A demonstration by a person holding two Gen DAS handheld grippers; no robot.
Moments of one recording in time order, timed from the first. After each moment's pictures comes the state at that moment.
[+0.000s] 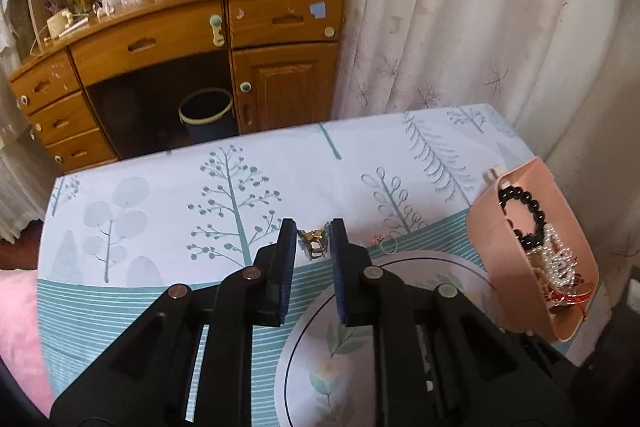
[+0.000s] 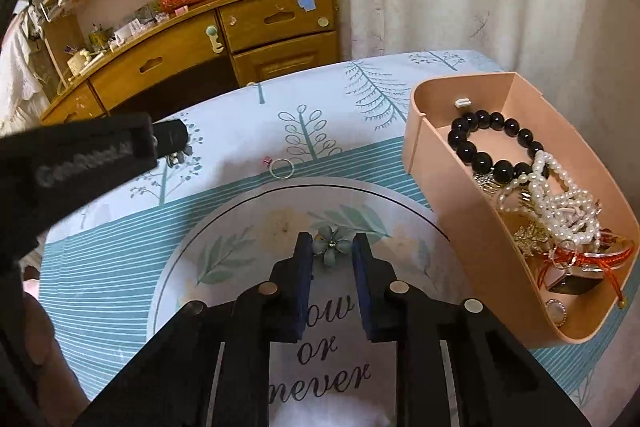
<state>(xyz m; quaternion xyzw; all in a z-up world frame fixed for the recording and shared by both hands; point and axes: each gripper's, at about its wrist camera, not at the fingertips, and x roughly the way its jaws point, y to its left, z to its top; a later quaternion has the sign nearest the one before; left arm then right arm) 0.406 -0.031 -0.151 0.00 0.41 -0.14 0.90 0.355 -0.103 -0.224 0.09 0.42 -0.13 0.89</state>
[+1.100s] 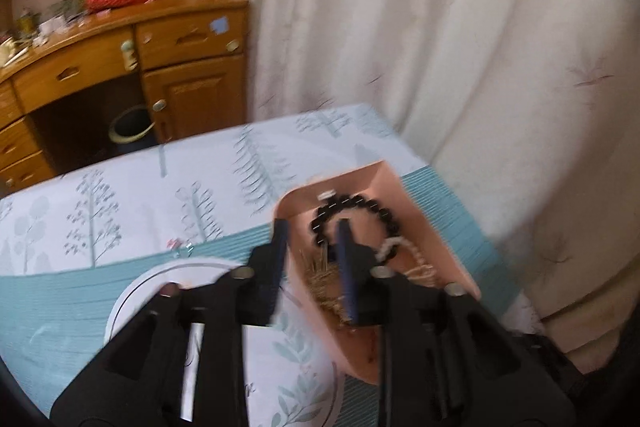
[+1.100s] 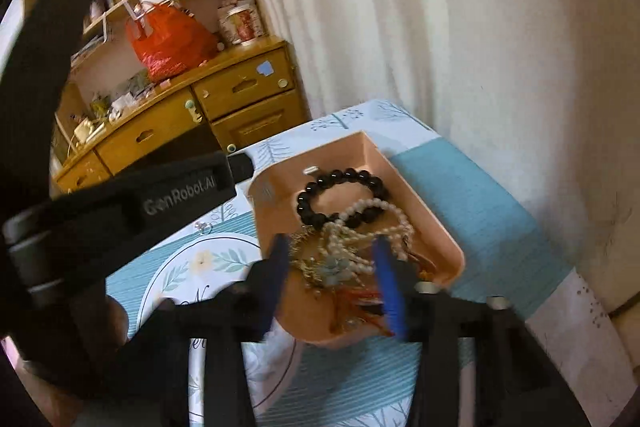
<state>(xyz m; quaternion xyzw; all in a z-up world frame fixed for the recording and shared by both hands) 0.352 -0.183 -0.107 0.00 0.41 -0.23 0.88 0.240 -0.255 -0.133 0.15 0.33 -0.16 0.92</state>
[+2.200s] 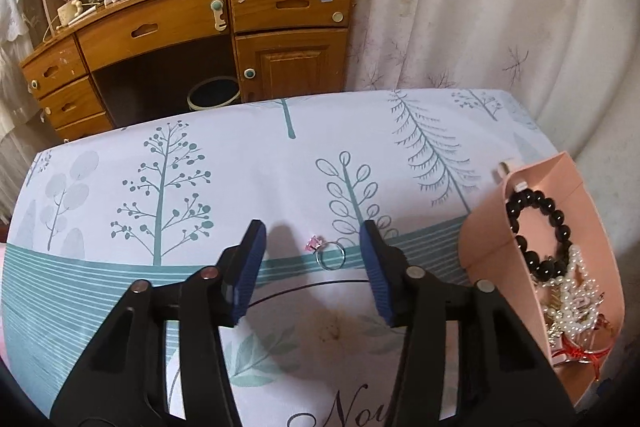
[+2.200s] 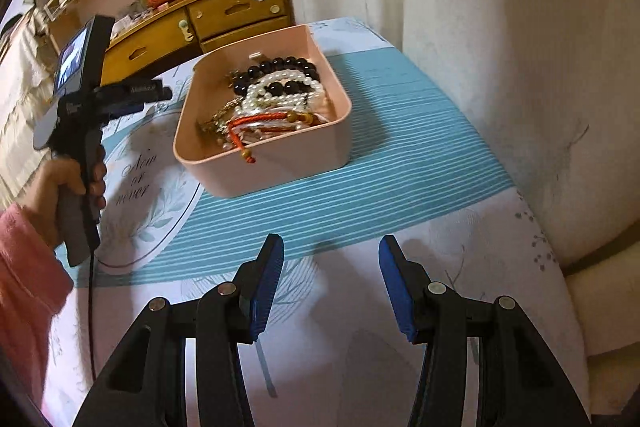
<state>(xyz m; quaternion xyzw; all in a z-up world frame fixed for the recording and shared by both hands) 0.421 -0.105 -0.201 0.00 0.43 -0.08 0.90 0.166 -0.304 -0.202 0.09 0.45 -0.14 0.88</state>
